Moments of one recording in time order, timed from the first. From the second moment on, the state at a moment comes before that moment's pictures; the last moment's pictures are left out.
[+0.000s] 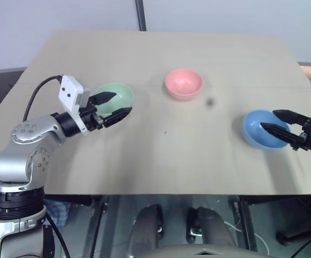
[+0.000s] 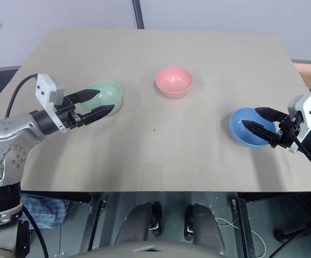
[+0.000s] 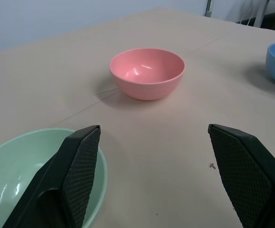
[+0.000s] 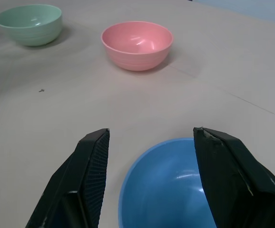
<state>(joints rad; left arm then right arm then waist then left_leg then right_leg) -0.34 0.76 0.28 -0.25 -0.55 0.60 -0.82 -0.07 -0.83 -0.47 -0.37 0.63 0.65 0.87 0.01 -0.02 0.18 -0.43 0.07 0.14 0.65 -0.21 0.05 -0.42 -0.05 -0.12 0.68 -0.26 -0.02</state>
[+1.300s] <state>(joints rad) -0.24 0.77 0.35 -0.34 -0.73 0.68 -0.83 -1.19 -0.32 0.46 0.79 -0.21 0.07 0.80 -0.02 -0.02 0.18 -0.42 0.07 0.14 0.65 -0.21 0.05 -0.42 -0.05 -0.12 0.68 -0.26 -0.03</state>
